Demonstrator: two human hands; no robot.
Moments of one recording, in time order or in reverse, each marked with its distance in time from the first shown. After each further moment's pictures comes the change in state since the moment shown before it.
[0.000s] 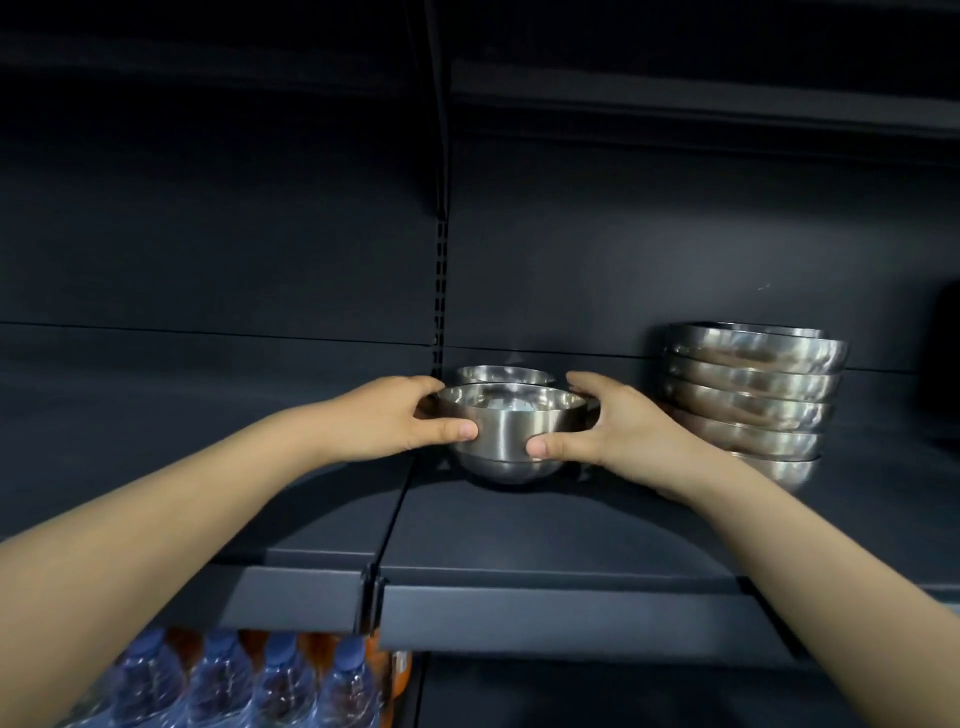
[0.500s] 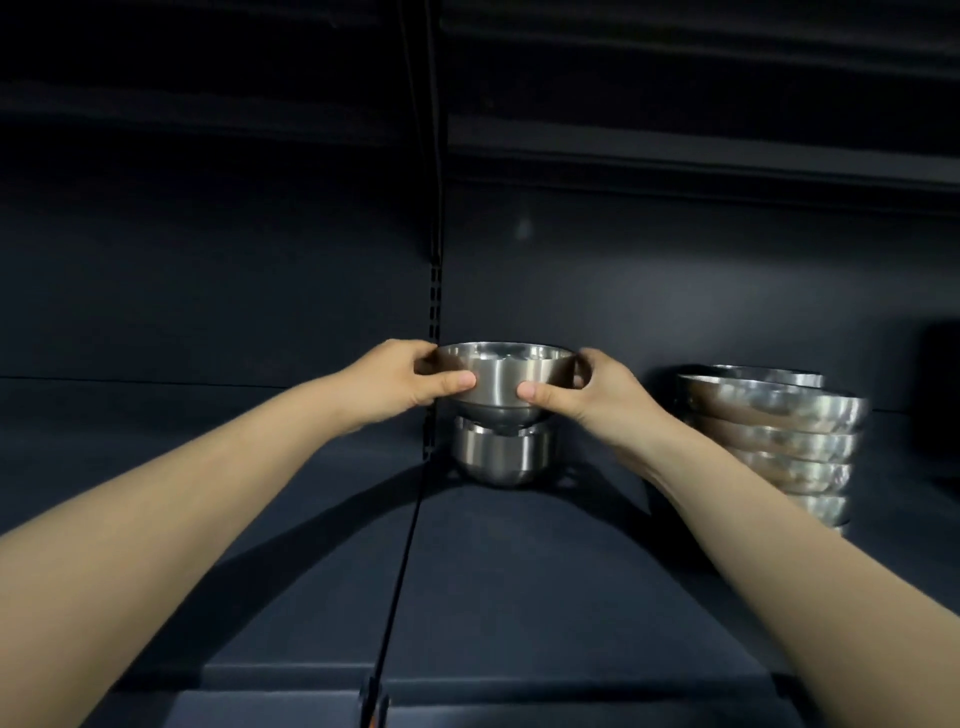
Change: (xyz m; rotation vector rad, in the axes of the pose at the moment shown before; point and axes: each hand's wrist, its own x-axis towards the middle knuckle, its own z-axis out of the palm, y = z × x) left_hand 0.062 -0.008 -0.040 -0.451 0.173 0.026; right_hand 0.079 -0.004 -0.006 0.324 0.244 0.067
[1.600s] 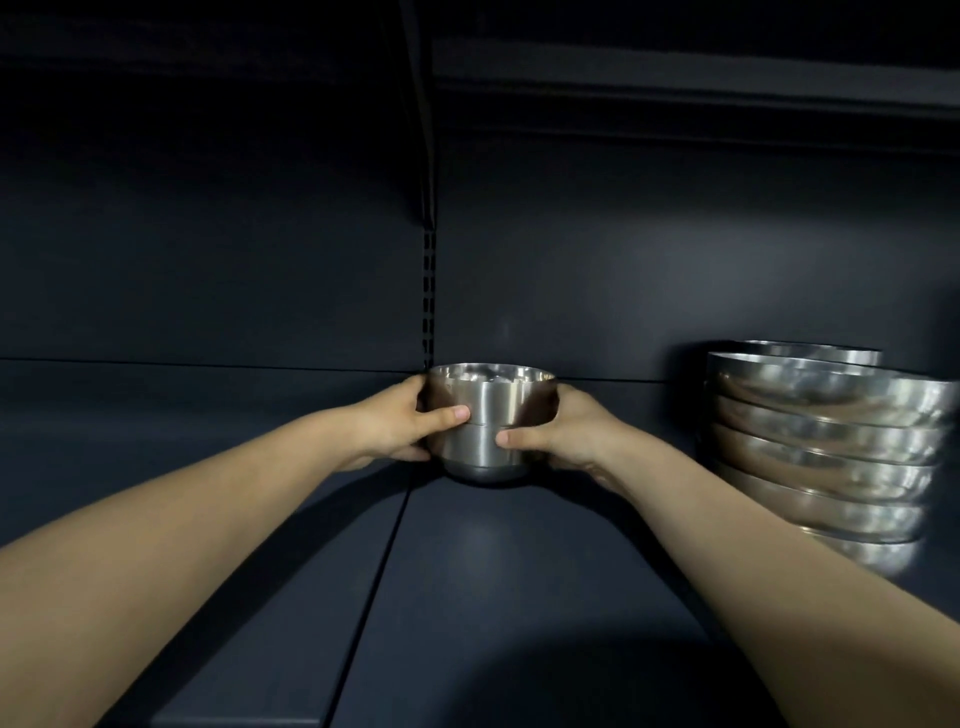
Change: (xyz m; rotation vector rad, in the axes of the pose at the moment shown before) left_hand 0.022 -0.055 0.043 -0.246 -0.085 -0.315; right_hand 0.033 0.059 0.035 0.021 -0.190 0.162
